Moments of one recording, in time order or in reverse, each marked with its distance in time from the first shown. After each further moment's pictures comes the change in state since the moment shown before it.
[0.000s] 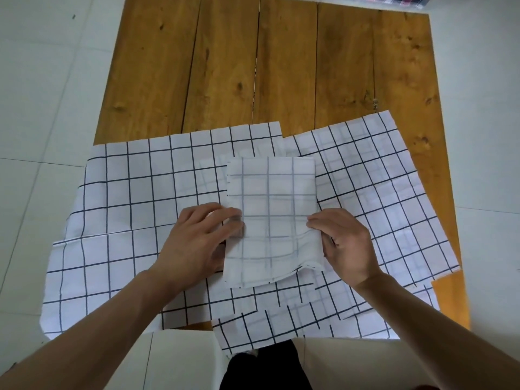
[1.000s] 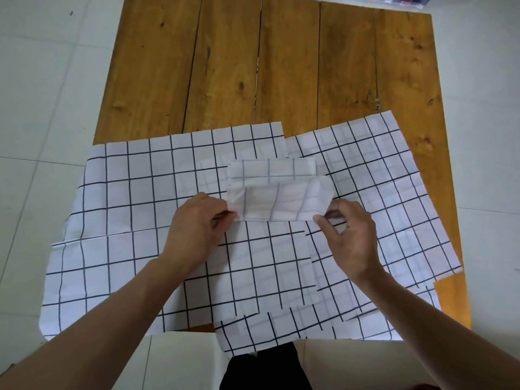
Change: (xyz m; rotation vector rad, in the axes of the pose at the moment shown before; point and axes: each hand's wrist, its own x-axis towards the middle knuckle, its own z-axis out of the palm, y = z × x) left_hand 0.028 -0.003 -0.002 -0.275 0.253 -0.284; right_hand 0.017 -0.013 0.000 0.149 0.076 0.472
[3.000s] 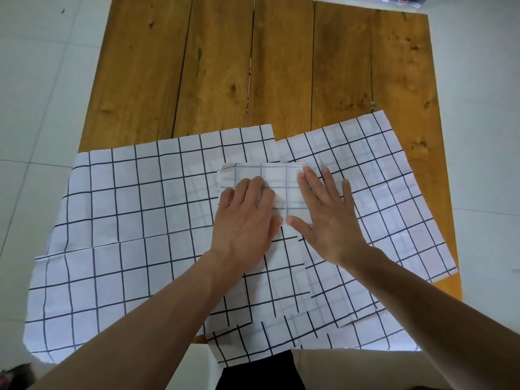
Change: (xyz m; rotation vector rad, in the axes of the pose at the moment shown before) left_hand 0.032 0.061 0.053 0.412 -0.131 0.060; right_hand 0.038 0.008 0.012 -0.714 -0.442 -0.234
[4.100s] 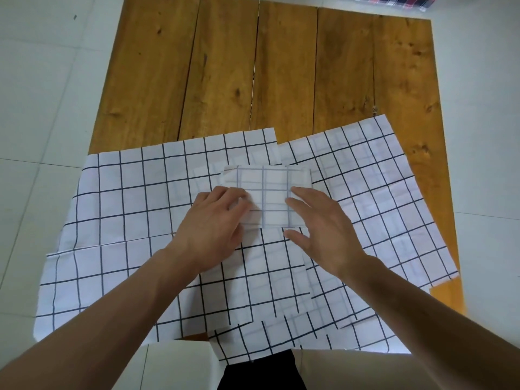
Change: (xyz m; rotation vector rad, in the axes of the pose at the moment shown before) left_hand -0.017 -0.053 -0.031 -0.073 -0.126 0.147; right_hand -0.010 -0.022 -0.016 0.228 0.223 -0.114
